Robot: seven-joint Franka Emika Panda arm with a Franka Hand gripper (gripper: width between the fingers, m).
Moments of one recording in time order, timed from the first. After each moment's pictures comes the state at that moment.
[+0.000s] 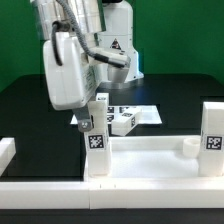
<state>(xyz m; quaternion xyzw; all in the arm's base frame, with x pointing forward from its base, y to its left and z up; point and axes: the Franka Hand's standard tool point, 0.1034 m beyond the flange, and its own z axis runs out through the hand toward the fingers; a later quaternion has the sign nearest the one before) 0.631 -0.064 0.102 -0.61 0.78 0.01 0.10</state>
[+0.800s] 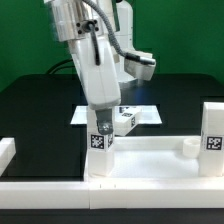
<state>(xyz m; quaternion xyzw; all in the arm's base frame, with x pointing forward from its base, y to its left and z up) 0.631 -0.048 0.102 -0.78 0.61 0.00 0.09</state>
